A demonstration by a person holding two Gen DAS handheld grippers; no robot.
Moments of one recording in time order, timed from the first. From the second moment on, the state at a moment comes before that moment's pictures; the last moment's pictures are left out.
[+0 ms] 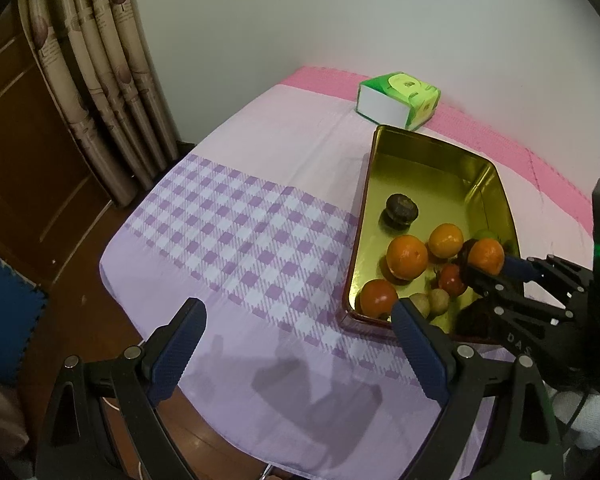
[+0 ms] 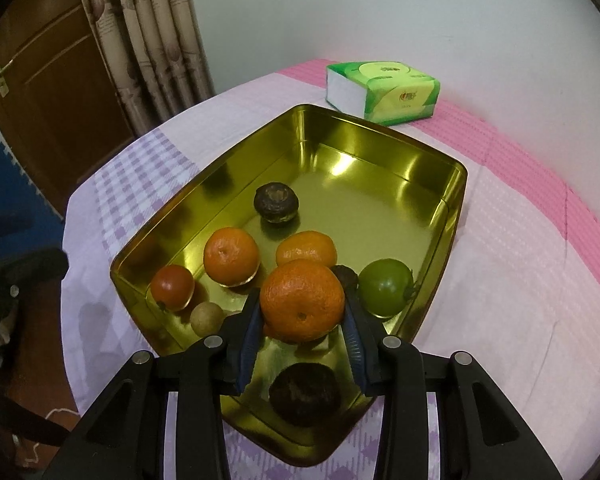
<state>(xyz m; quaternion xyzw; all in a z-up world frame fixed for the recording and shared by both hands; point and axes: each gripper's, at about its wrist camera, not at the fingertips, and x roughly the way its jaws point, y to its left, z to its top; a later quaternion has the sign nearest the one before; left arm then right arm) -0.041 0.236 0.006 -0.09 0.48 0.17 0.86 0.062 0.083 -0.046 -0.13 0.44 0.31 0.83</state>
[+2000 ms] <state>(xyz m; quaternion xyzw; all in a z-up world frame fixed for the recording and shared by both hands) -0.052 0.190 0.001 -0.02 0.47 0.14 0.87 0.001 0.030 -0.020 -0.10 0.43 0.22 0.87</state>
